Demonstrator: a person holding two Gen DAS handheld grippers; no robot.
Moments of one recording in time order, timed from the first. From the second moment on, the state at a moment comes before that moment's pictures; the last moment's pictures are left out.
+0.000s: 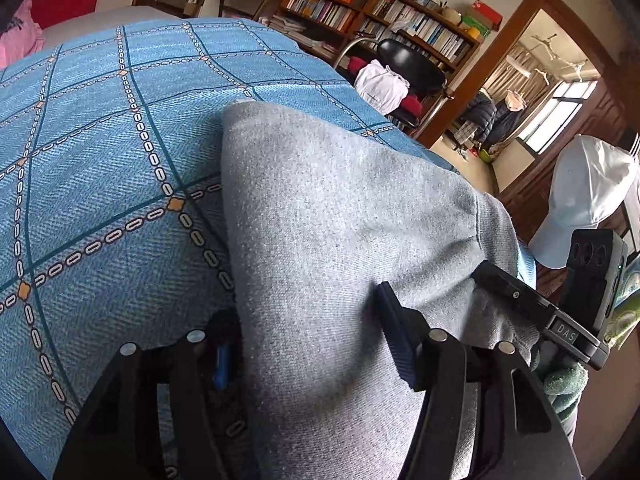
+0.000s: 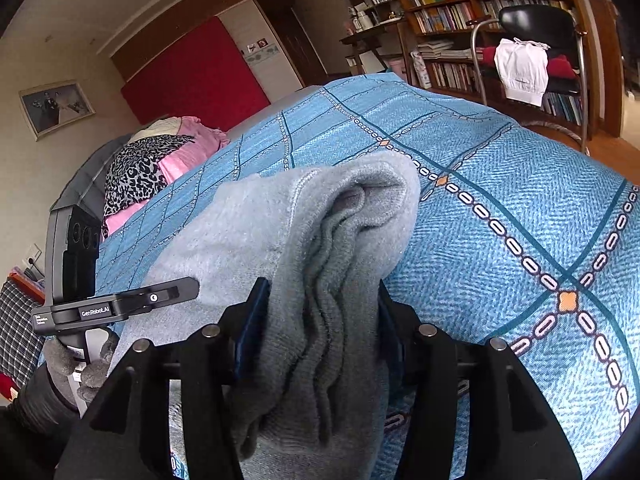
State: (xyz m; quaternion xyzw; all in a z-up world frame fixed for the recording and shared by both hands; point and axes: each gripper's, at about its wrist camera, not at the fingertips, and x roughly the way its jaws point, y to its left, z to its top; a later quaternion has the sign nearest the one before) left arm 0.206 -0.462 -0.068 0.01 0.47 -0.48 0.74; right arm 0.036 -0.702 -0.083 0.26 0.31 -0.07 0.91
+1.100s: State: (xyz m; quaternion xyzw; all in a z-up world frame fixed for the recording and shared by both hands) left arm 0.101 -0.404 -0.061 0.12 0.34 -0.42 0.83; right arm -0.005 -0.604 -0.095 0.10 0.33 -0.20 0.92
